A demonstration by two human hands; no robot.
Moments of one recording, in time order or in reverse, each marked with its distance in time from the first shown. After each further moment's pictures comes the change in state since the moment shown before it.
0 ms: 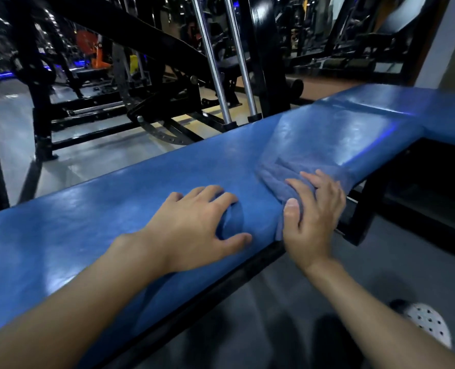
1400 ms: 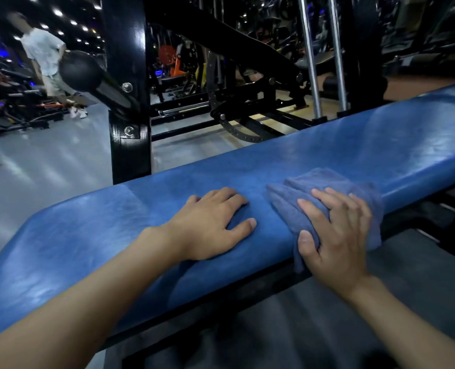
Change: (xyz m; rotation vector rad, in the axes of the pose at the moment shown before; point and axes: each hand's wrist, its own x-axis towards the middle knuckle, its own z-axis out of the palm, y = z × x) left_hand -0.163 -0.102 -0.012 -0.053 -0.066 -0.184; right_hand -0.087 -0.155 0.000 0.066 -0.105 -0.370
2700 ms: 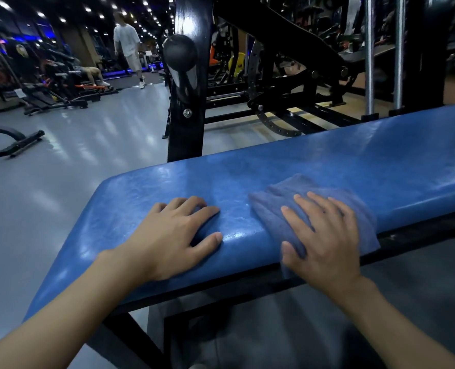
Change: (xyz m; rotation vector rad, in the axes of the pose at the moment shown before) left_hand -0.143 -0.082 0.003 0.105 0.082 -0.195; right_hand -0.002 -0.106 0.014 0.006 -0.044 -0.230
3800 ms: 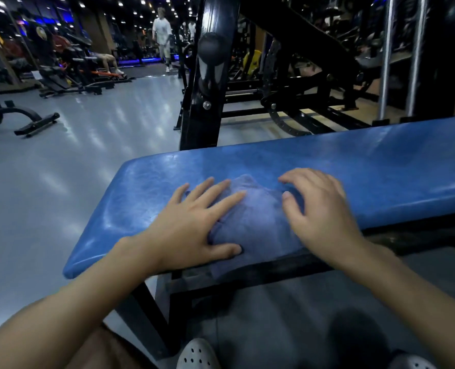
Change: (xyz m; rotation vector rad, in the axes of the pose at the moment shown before) left_hand -0.032 0.008 0.004 0.022 0.102 0.088; right_hand 0.065 -0.036 -0.055 0.373 -0.317 0.224
